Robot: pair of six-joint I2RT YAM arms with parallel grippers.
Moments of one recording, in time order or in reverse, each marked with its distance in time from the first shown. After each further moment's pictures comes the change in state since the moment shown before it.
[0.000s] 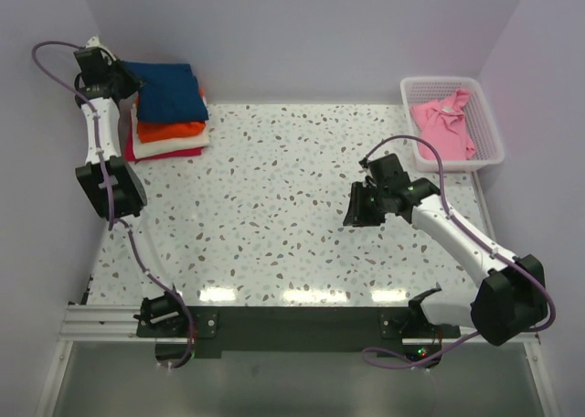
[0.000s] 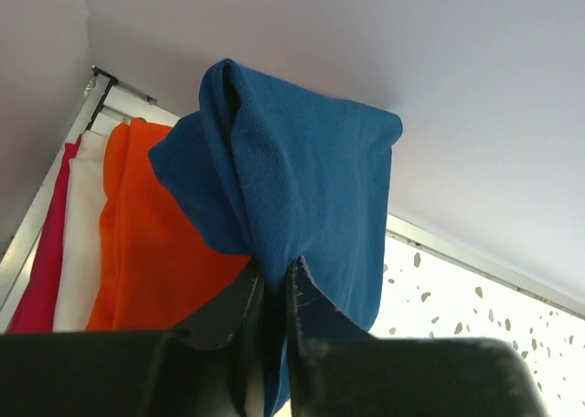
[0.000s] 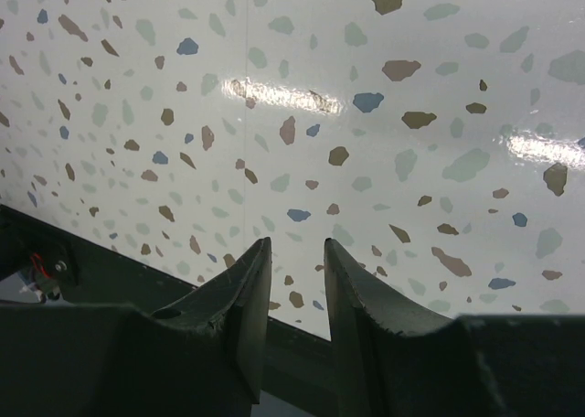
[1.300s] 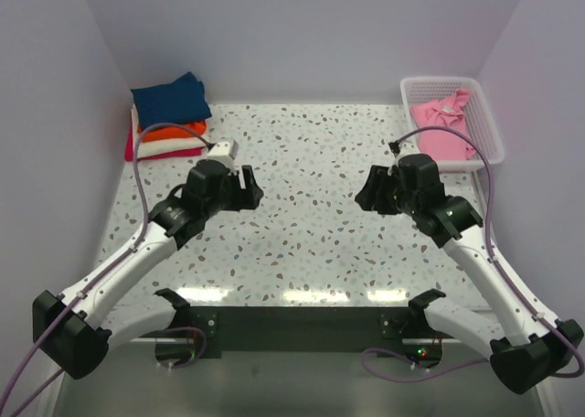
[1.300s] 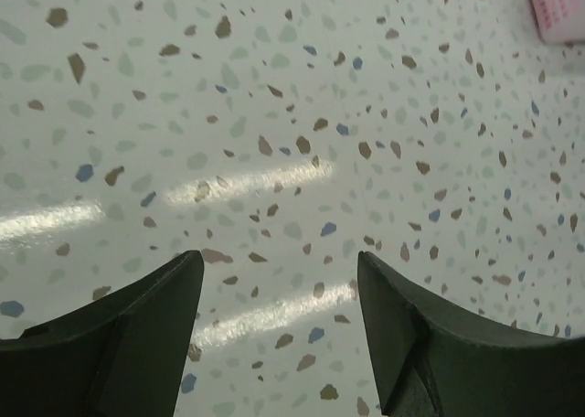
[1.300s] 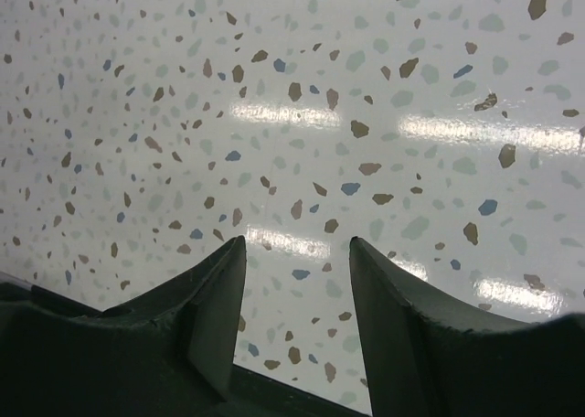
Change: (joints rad) left arm -0.861 -1.328 -1.498 0.088 -0.384 -0.043; right arm 0.004 -0.275 0.052 0.030 0.186 -0.012
